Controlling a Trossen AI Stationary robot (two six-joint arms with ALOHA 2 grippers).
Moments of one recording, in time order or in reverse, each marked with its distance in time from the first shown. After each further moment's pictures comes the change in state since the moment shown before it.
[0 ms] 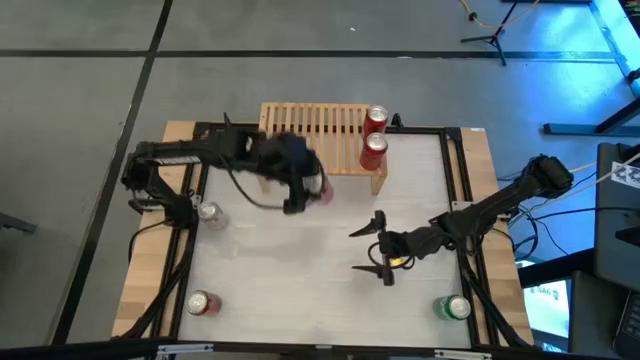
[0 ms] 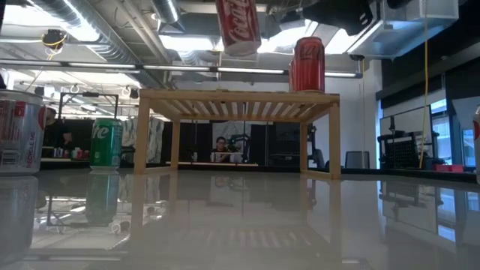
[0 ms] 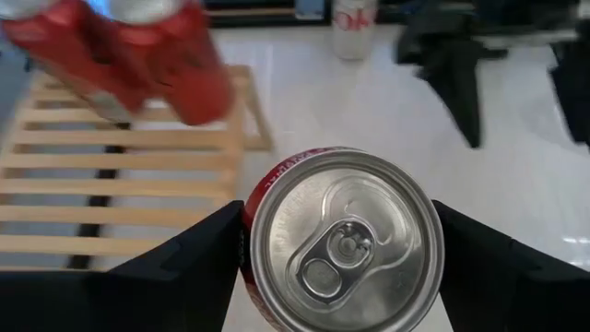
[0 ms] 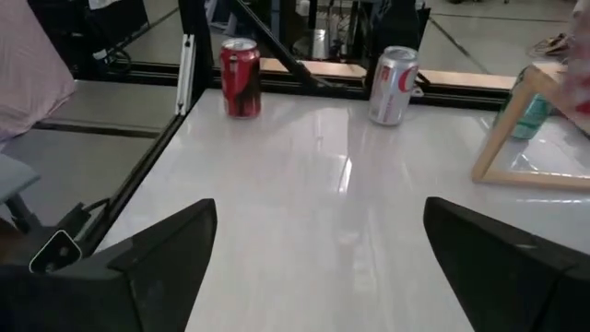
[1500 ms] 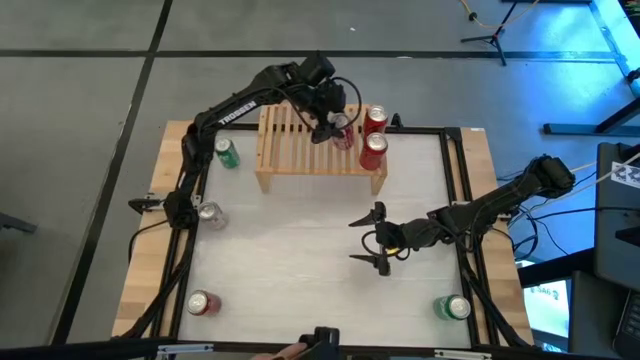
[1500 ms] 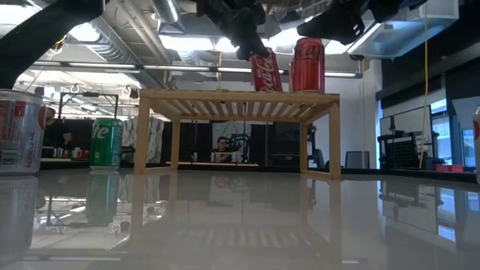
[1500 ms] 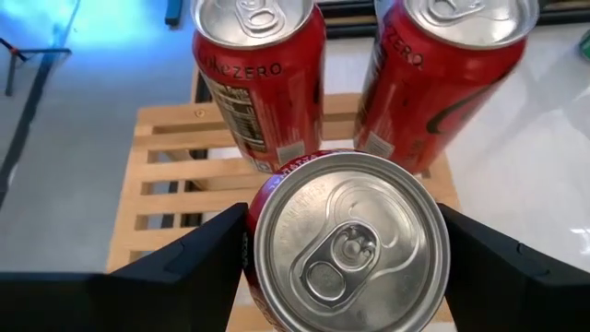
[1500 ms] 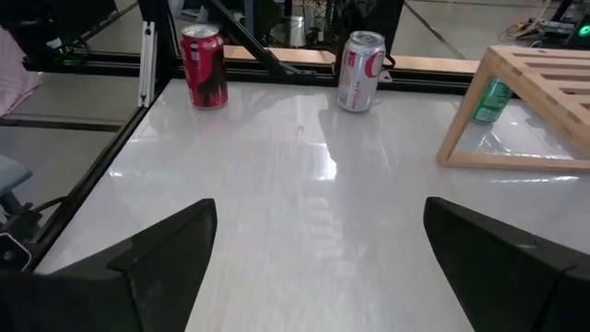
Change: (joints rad) left arm 0.469 0.496 0.528 -0.097 0.425 0.395; right arm -0.067 -0.011 0.000 -0.048 -0.002 0.002
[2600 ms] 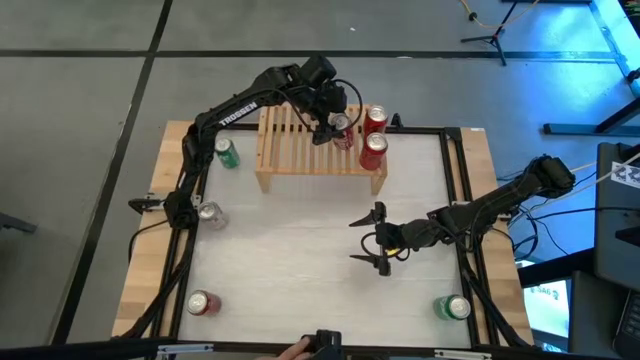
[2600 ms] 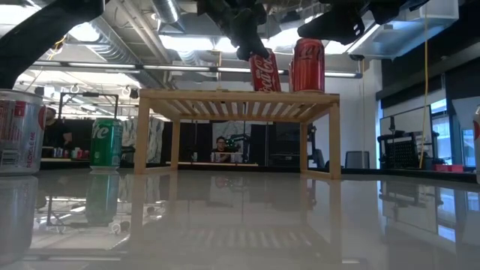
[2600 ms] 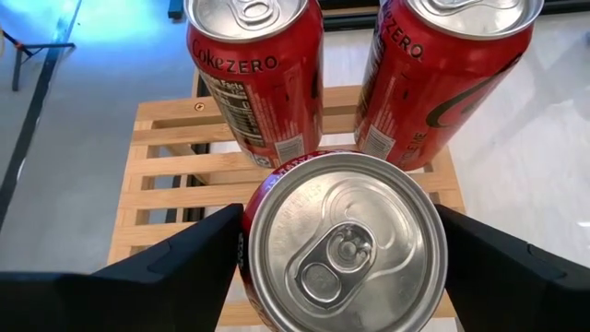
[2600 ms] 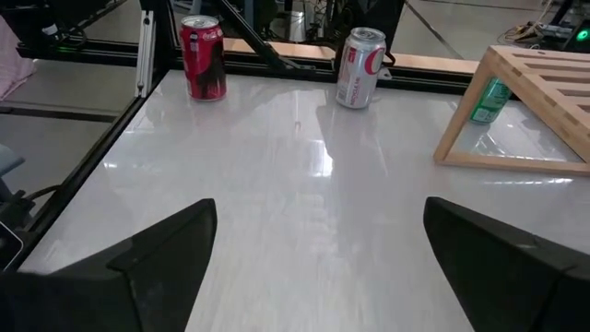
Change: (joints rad) left arm -0.014 0.002 0.000 -0.014 -0.032 0.004; right arm 0.000 0.000 0.000 -0.012 0.003 -0.025
